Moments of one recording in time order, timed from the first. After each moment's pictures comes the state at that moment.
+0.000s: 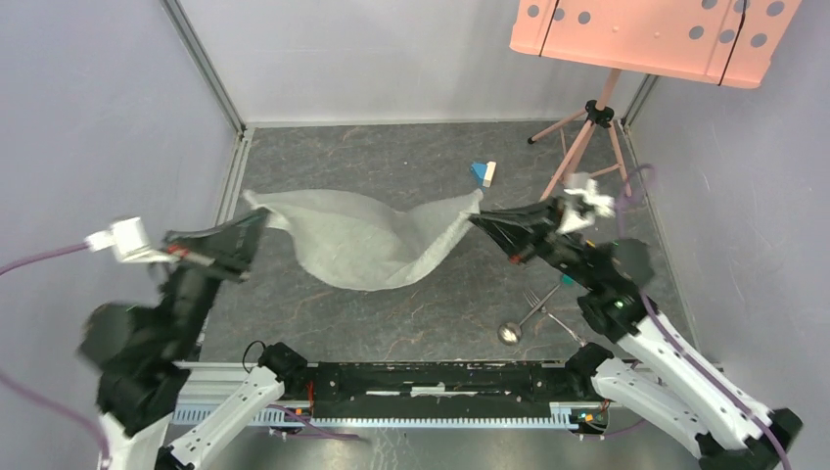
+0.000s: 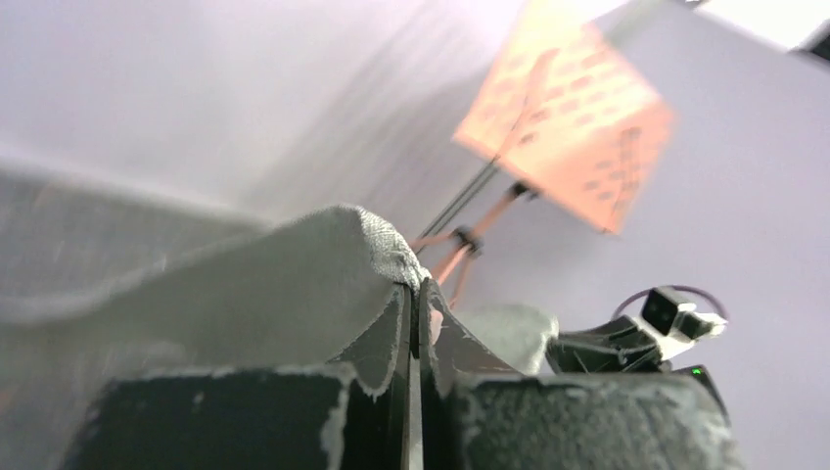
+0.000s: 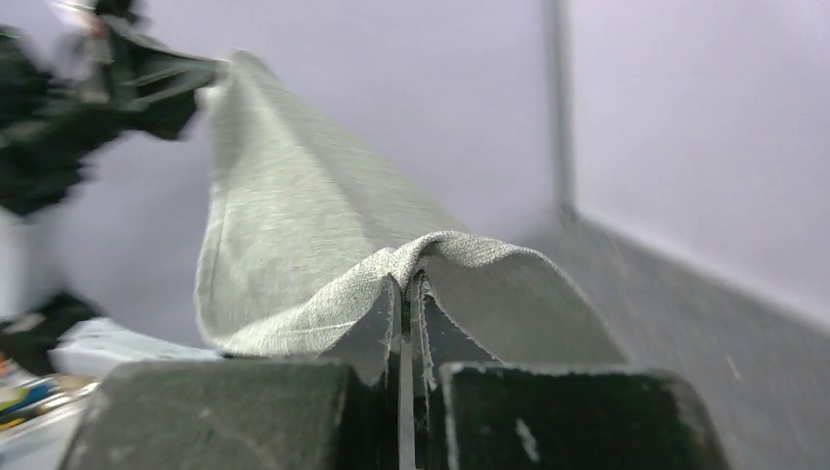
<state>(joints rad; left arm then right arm) -0.57 0.44 1.14 -0.51 -0.25 -0.71 0.63 0.78 0.71 0.37 -0.33 0.37</state>
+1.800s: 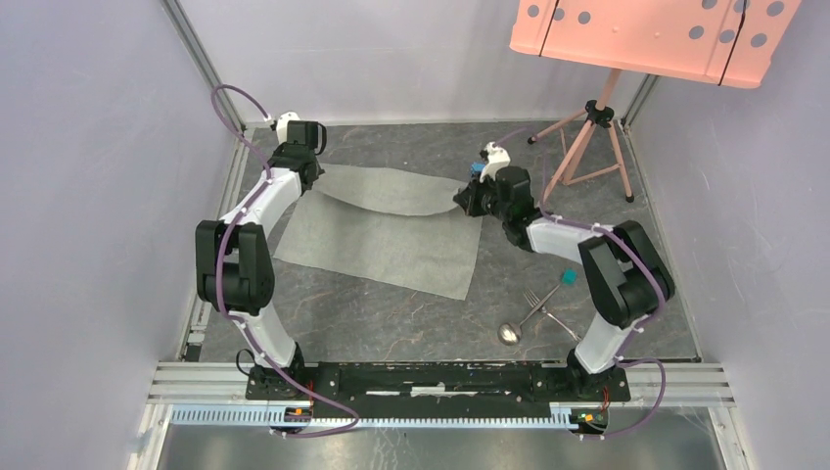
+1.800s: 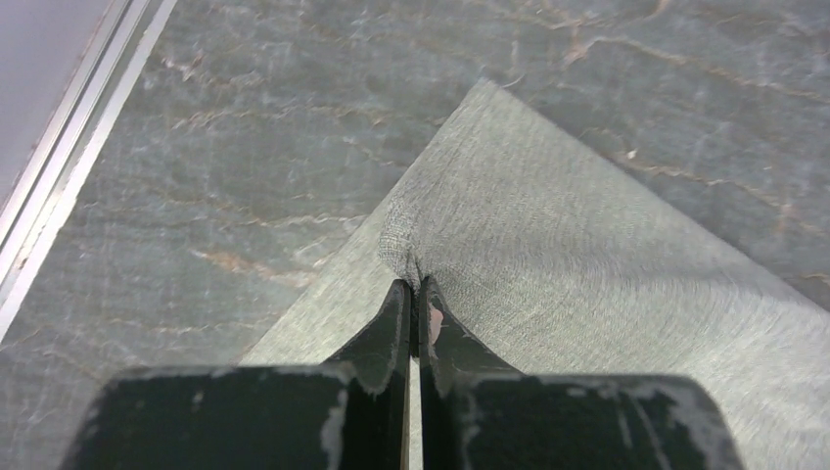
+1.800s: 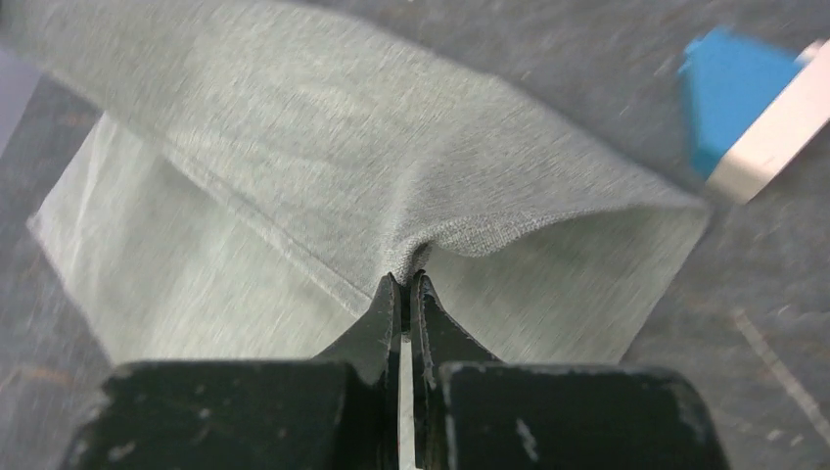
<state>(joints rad) -0.12 1.77 1.37 -0.32 -0.47 -0.40 0.42 1.76 0.94 0.45 -0.18 0.34</state>
